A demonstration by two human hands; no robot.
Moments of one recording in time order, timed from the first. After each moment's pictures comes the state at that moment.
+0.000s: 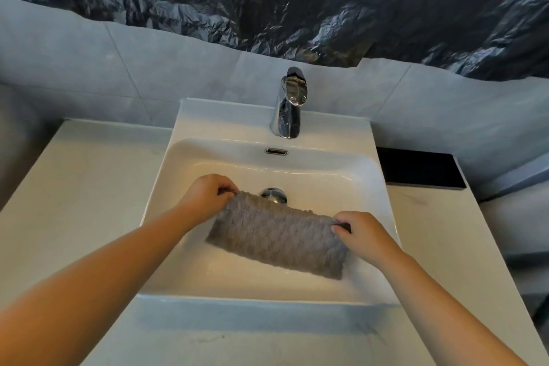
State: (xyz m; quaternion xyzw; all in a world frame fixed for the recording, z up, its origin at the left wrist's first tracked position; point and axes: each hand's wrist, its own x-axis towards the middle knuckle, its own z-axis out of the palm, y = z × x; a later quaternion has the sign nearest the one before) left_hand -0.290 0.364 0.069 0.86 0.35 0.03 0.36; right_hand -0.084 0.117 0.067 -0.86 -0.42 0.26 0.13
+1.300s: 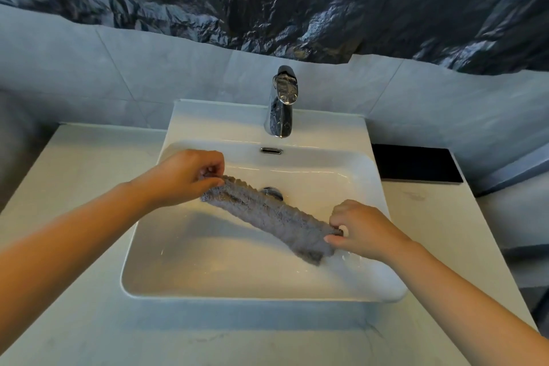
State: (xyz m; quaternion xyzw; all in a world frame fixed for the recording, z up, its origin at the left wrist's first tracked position) left_hand -0.305 0.391 0.135 0.95 0.17 0.02 0.26; right_hand -0.078 0.118 0.102 -0.77 -0.60 0.20 -0.01
